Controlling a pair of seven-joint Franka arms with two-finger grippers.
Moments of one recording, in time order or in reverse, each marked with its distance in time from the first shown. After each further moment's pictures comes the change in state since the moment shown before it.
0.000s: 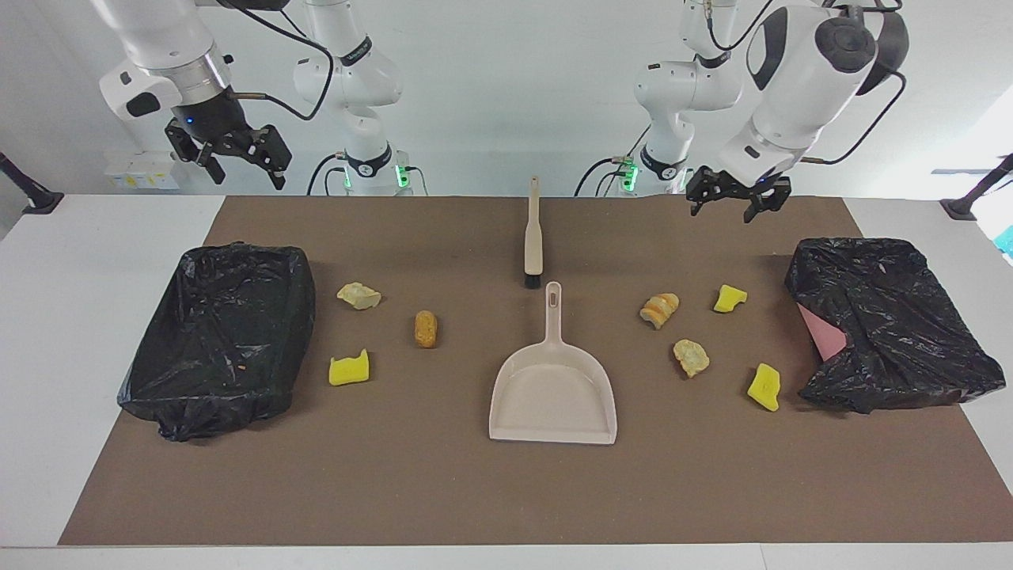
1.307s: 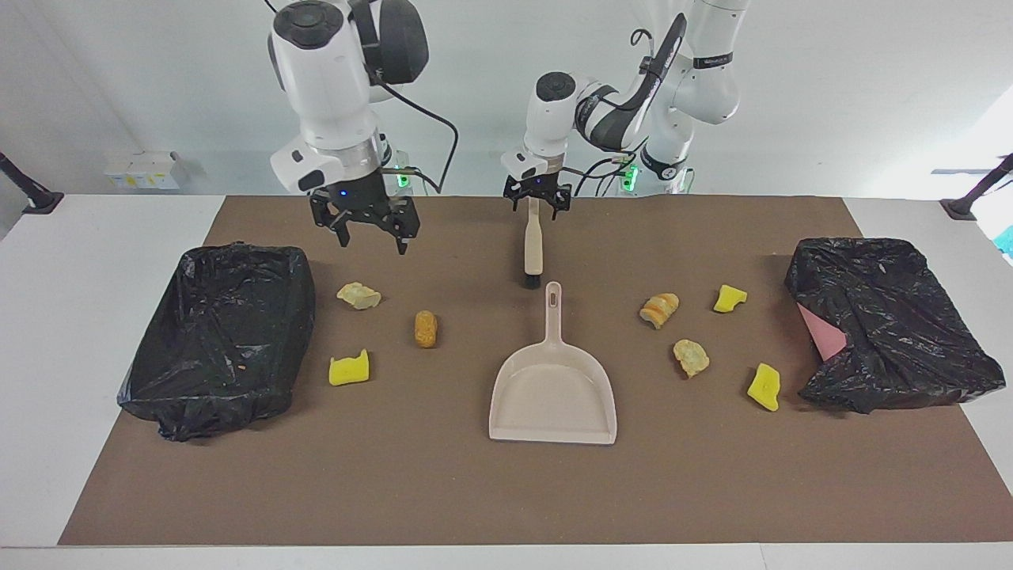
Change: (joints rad) left arm -0.756 0.063 -0.006 -0.506 -0.052 0.704 -0.615; right arm 0.335 0.173 0.017 -0.054 -0.009 0.307 0.421
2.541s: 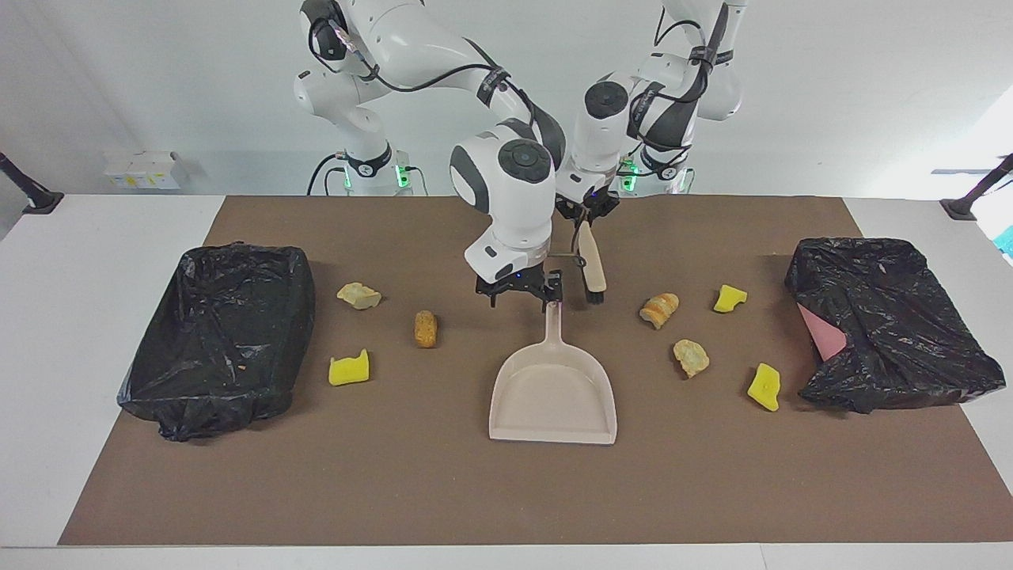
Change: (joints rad) left arm 0.296 -0.126 0.040 0.047 0.069 -0.302 -0.071; right arm 0.273 0.383 0.000 0.151 0.001 0.234 0.228
